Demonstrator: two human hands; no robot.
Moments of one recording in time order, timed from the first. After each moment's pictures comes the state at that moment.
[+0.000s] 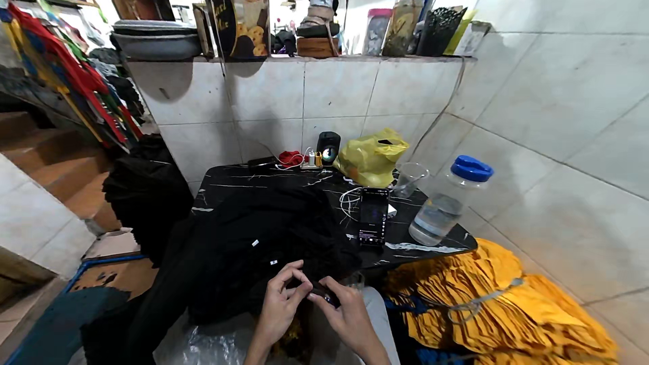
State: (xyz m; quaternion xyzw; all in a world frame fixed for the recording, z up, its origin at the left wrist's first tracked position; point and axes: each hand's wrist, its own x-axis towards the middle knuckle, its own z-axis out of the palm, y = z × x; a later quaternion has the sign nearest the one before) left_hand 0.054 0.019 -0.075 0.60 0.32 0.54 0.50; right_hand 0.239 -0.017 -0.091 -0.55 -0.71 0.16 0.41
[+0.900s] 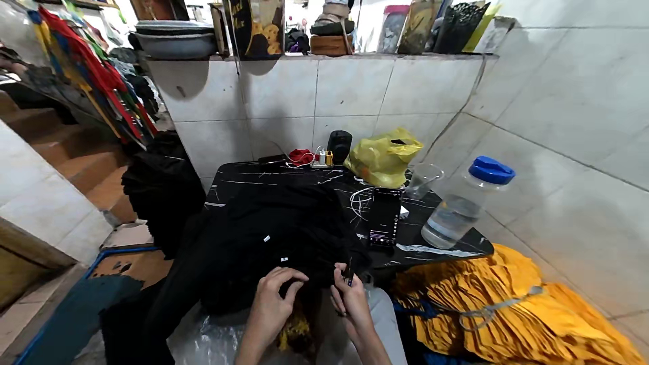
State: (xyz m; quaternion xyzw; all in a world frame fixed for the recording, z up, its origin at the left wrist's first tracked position) left_hand 0.016 0.017 -0.067 0.75 0.43 0.43 0.24; right_hand 0.214 0.000 -0.092 -0.45 -0.27 0.58 0.62
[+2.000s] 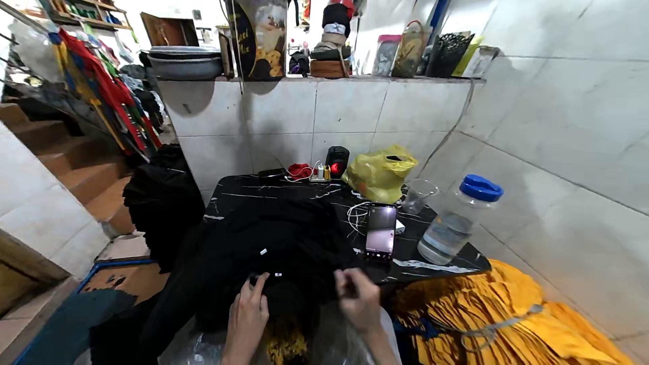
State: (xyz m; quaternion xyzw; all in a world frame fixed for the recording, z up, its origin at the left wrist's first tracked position) left_hand -0.010 0.025 -0.105 0.72 0.61 0.33 -0.03; right_hand 0.255 0.031 -0.097 -0.54 -0.66 -0.07 0.52
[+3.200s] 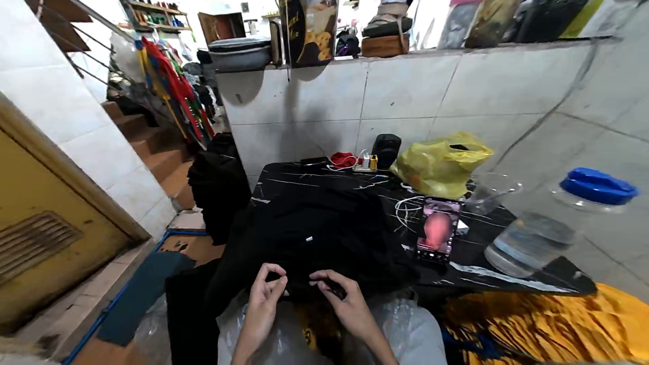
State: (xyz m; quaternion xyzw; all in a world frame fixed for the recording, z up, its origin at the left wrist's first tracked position) left_hand -0.052 -0.025 -0.045 0.52 0.48 0.56 0.43; right_hand 0.161 0.017 -0.083 -0.34 -0.69 0.45 0.46
